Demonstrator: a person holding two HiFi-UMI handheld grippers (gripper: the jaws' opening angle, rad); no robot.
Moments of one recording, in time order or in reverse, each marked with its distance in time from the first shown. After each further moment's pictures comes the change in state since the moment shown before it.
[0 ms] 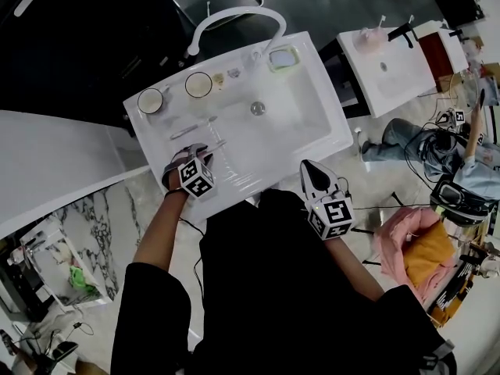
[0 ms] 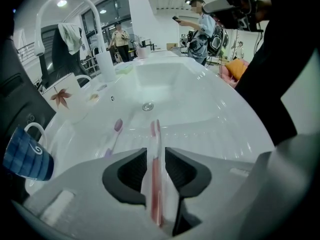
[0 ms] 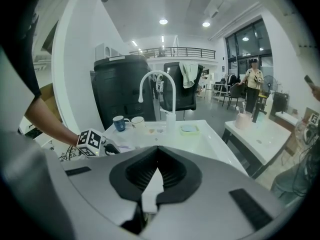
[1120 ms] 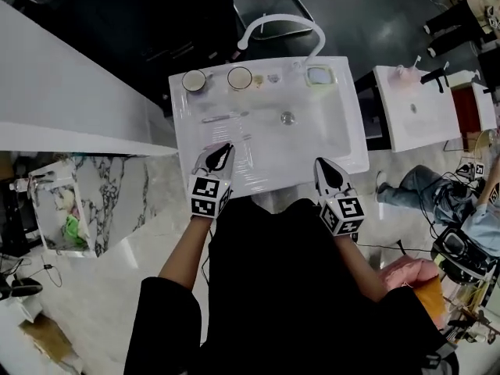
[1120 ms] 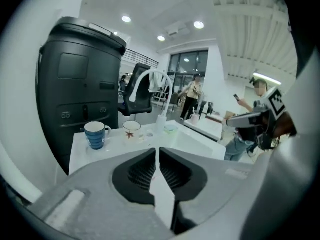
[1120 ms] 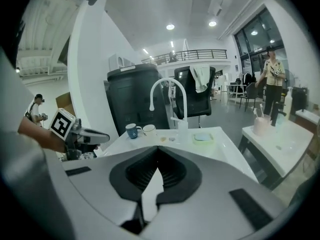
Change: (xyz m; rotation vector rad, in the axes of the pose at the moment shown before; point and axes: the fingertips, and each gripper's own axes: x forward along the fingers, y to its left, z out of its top) left arm -0.180 0.002 0.080 -0.776 -0.547 0.381; right arm 0.002 0.001 0.021 -0.016 -0.064 0.189
